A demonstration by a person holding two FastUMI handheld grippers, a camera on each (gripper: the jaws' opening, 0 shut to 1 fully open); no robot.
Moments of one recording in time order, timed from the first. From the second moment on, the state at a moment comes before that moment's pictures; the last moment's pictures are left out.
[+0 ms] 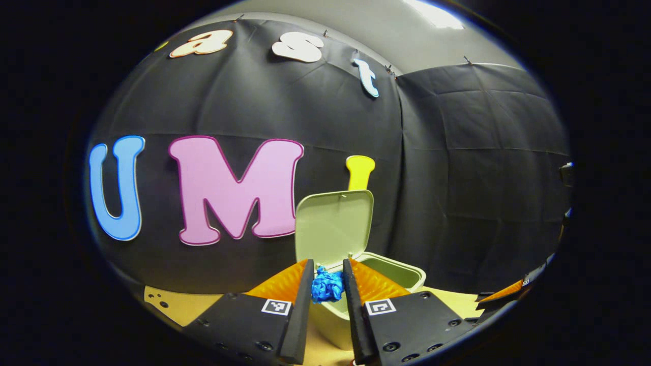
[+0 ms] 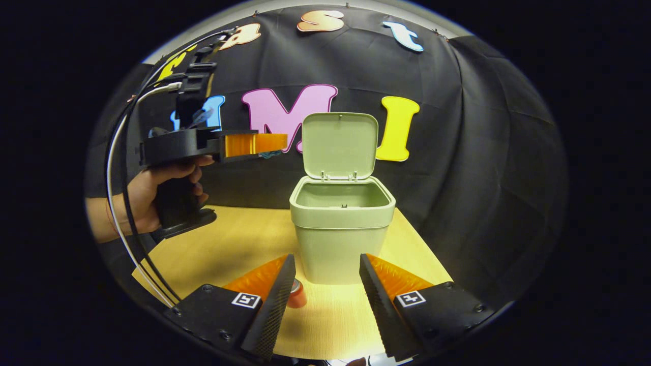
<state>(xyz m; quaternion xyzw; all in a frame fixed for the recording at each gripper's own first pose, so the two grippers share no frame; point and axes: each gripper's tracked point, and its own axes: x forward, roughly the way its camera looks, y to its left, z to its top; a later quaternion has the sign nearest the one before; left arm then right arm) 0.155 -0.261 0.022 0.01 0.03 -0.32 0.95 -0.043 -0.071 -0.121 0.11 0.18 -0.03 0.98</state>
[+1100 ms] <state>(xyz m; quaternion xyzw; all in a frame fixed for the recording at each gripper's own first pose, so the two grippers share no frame) 0.205 -0.327 -0.073 0.02 0.14 -0.34 0.93 -0.048 -0.090 -0.155 0.14 0.21 -0.05 0.97</state>
